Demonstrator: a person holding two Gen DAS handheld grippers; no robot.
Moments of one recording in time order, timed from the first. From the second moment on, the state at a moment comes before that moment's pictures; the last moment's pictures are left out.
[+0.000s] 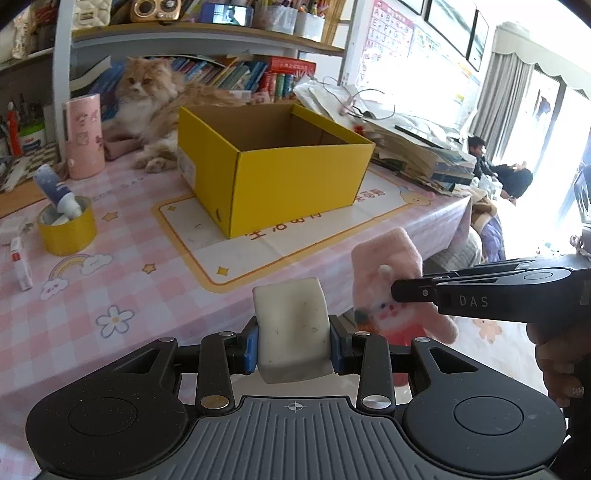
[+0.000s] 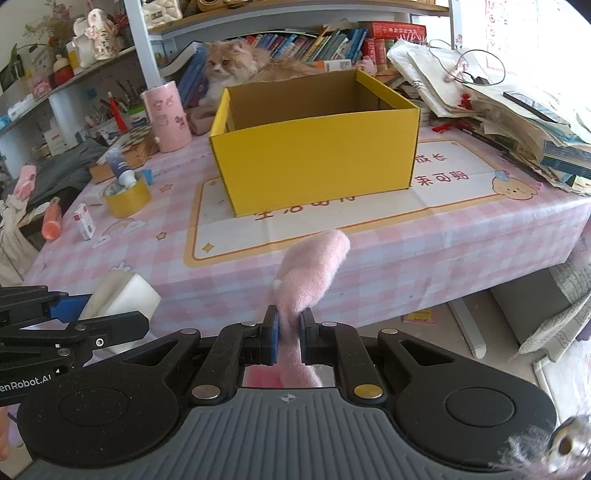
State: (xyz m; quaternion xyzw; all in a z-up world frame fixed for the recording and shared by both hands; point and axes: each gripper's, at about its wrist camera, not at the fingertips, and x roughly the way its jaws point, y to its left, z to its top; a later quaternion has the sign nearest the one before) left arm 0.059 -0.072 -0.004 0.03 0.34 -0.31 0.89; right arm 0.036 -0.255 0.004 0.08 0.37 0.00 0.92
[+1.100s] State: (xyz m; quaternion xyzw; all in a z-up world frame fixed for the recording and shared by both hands) left arm 0.119 -0.131 0.012 0.03 0.32 -0.34 0.88; right arm 0.087 -0.307 0.014 0.07 0.36 0.00 0.93
